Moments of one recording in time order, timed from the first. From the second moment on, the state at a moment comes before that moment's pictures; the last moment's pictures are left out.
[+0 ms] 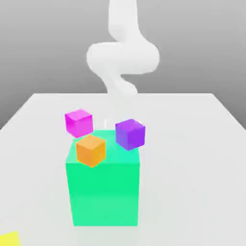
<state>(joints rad) -0.03 -0.71 0.00 -2.29 0.00 2.32 0.86</state>
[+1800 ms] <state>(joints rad) -0.30 0.24 -0.05 -2.17 0.06 2.45 1.34</state>
